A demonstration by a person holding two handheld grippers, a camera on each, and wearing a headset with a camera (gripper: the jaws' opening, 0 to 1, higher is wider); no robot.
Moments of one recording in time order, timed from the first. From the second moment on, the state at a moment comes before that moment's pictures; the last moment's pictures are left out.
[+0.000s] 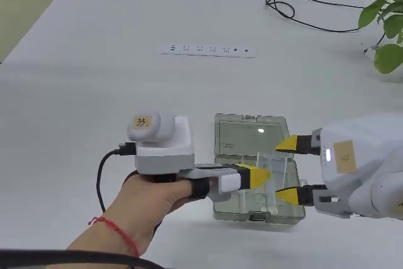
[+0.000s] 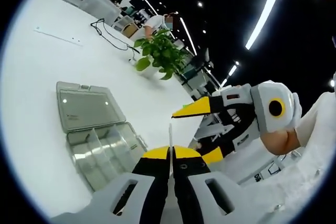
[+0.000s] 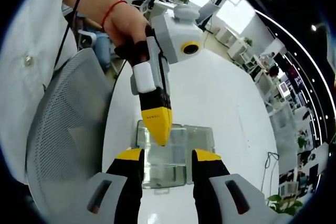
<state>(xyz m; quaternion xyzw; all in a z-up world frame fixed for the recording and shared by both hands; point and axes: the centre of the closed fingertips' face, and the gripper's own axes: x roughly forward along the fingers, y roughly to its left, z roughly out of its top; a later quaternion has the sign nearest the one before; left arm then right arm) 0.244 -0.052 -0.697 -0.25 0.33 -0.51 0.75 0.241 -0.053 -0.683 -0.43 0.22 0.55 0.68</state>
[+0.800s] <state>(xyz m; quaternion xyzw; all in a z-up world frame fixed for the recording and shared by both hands) 0.207 -0.052 -0.674 -0.06 0.18 -0.66 0.73 0.210 -0.046 -0.658 -0.25 0.30 0.68 0.62</state>
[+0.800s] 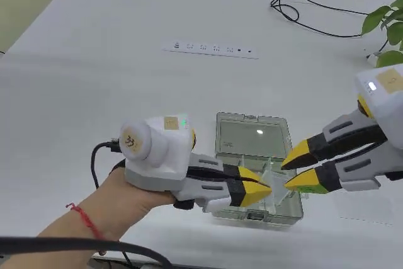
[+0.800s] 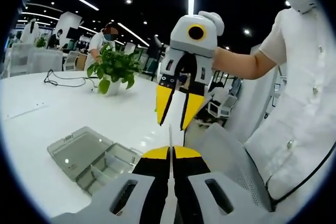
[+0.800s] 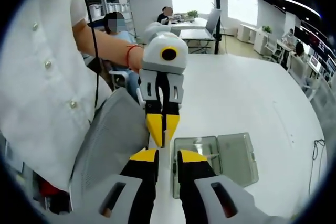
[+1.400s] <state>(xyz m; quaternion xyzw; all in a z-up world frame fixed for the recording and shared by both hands) 0.195 -0.055 -0.663 -0.05 0.15 -0.68 0.72 0.187 -0.042 -0.662 -0.22 0.33 0.72 0.57</state>
